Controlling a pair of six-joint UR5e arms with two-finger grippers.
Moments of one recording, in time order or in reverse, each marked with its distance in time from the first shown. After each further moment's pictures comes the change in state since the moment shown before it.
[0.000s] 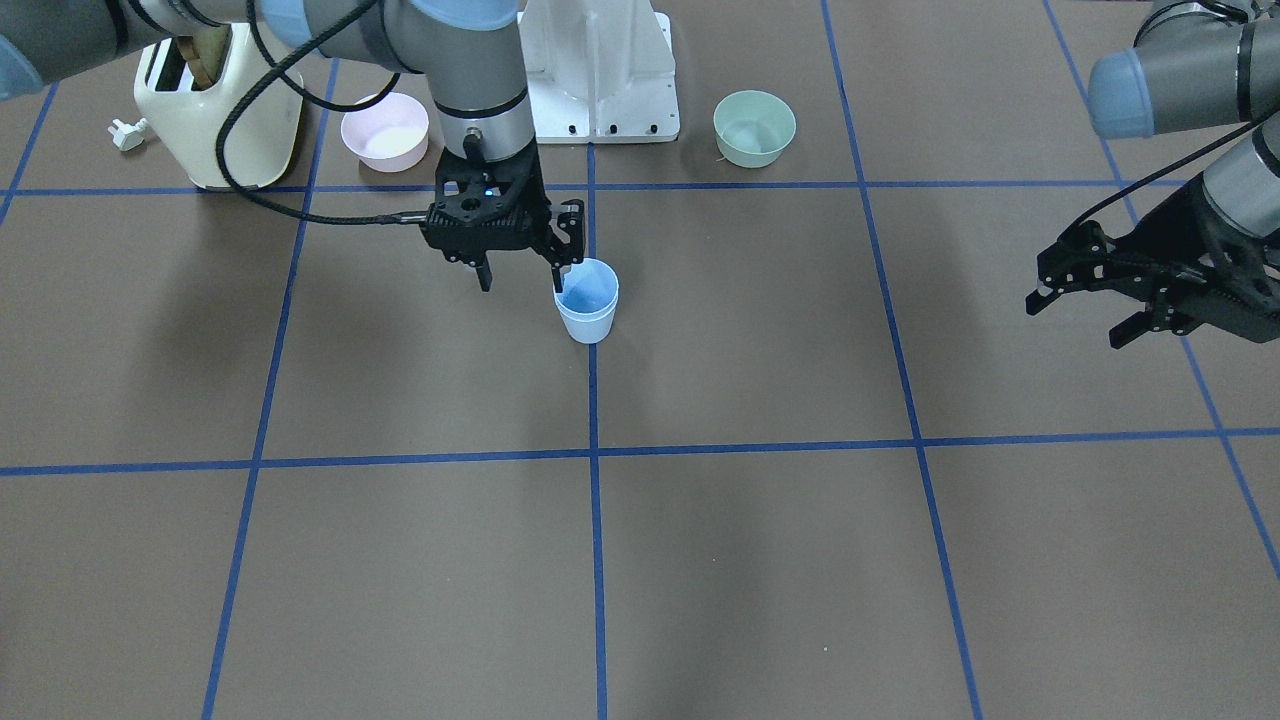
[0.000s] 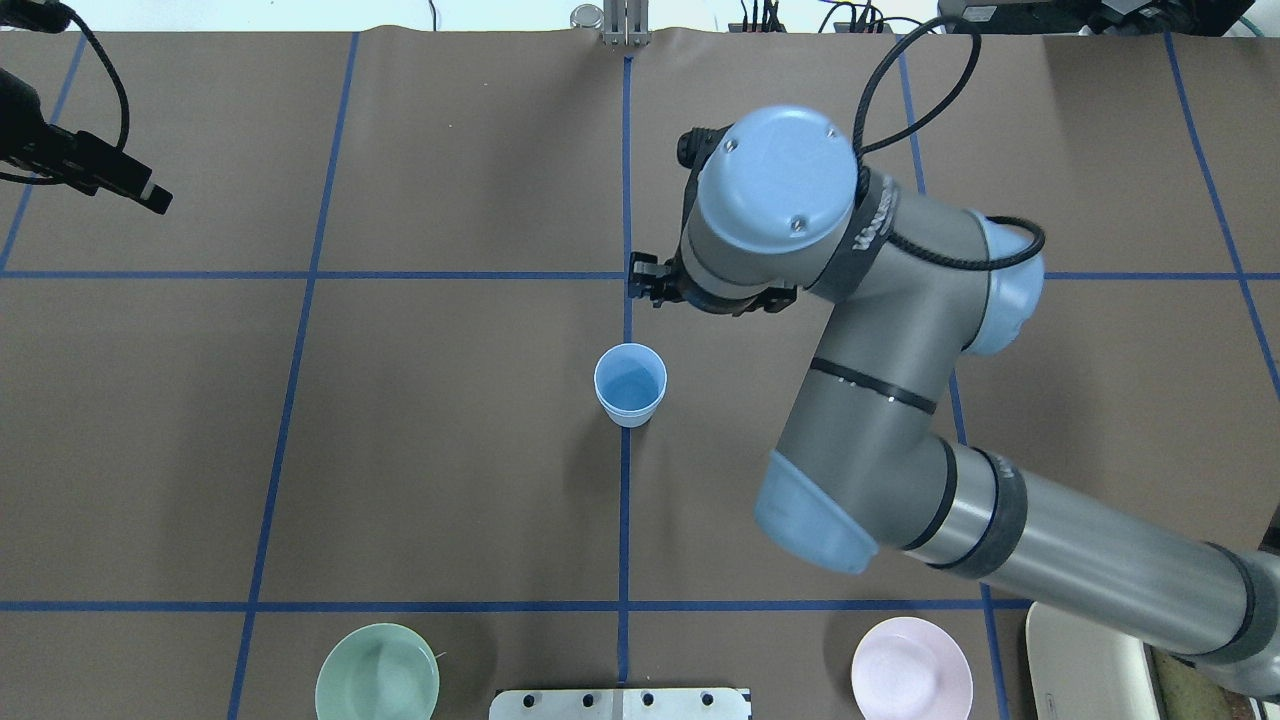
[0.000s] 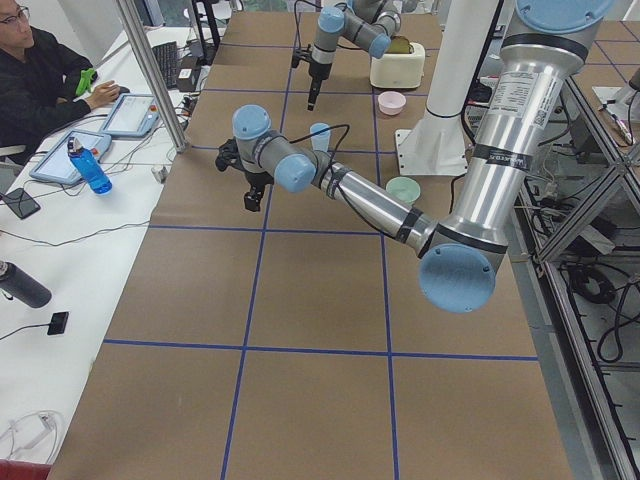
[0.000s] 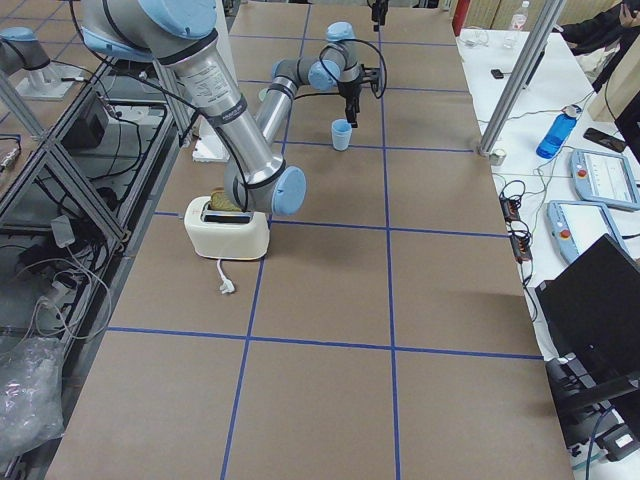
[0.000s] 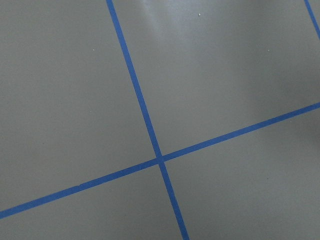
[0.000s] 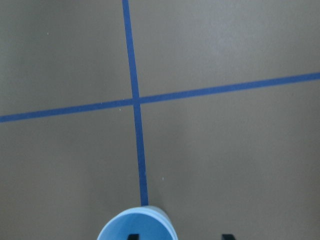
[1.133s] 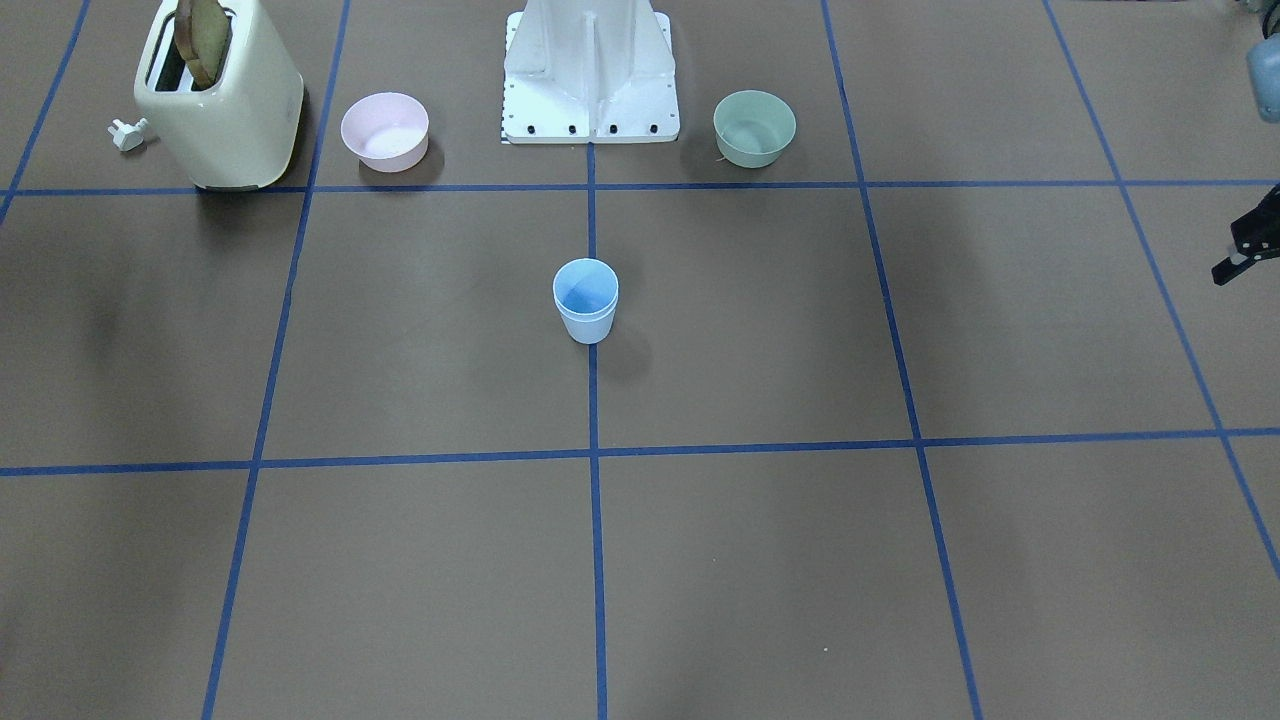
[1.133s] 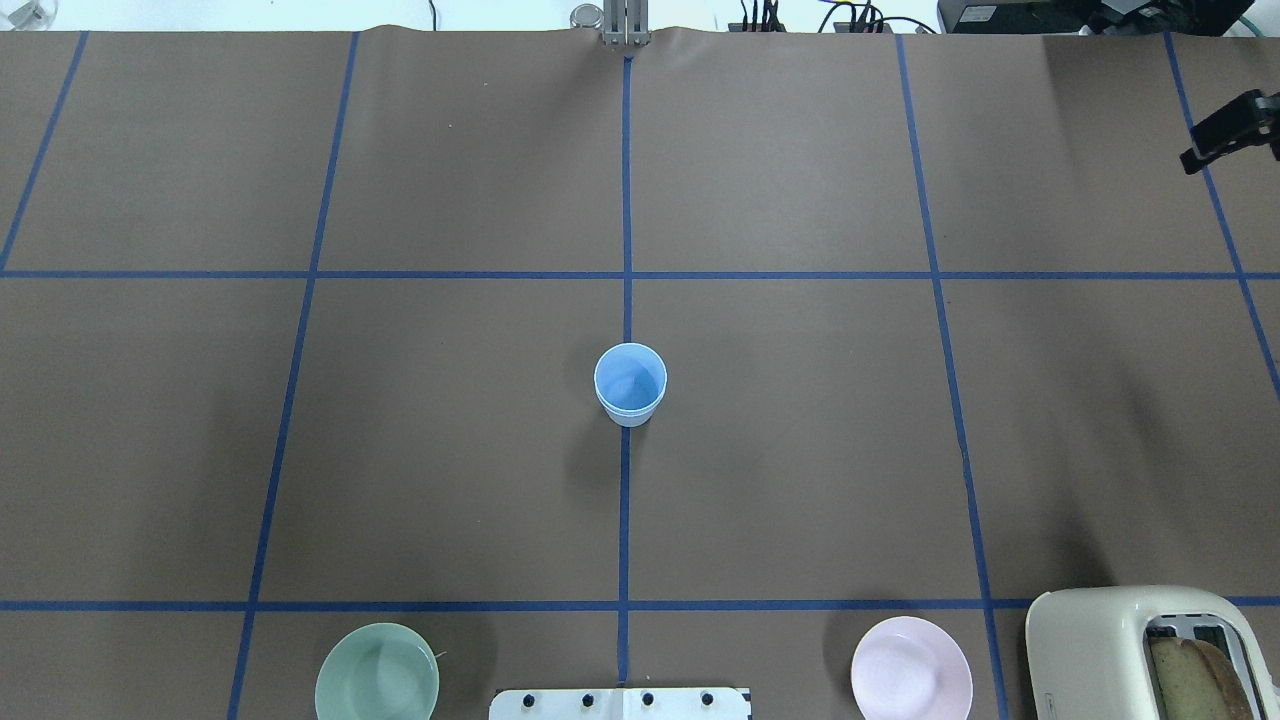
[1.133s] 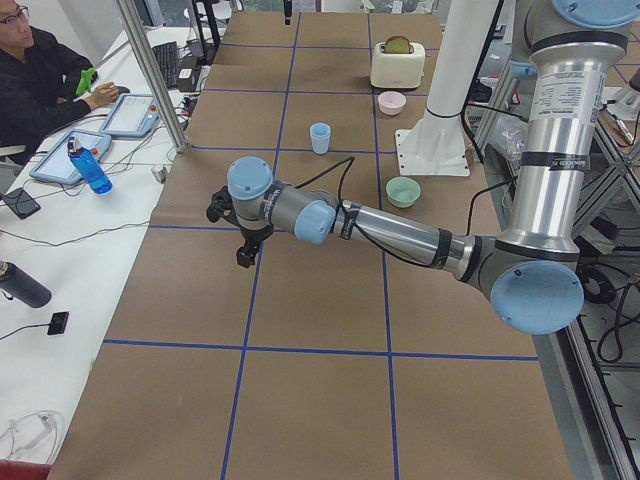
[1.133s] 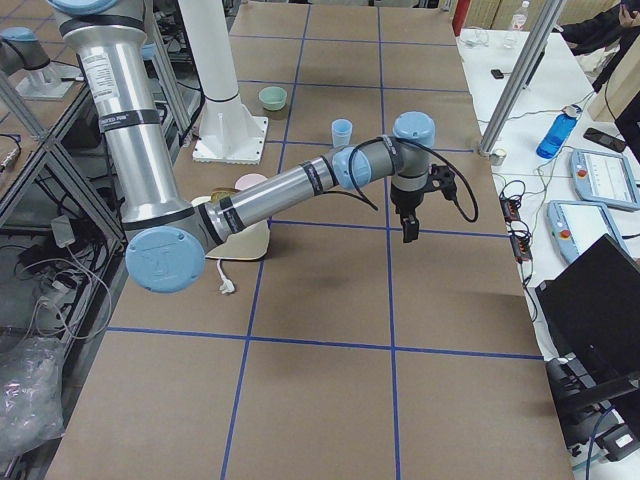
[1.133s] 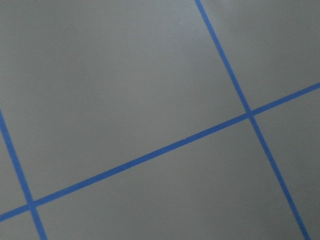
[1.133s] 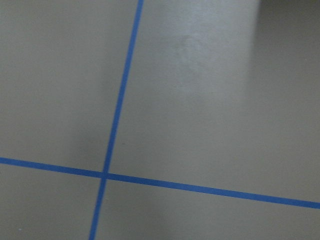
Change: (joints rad) left arm -0.248 0.179 0.053 0.009 -0.072 0.363; right arm 0.733 -0.500 -0.075 0.079 0.452 -1.018
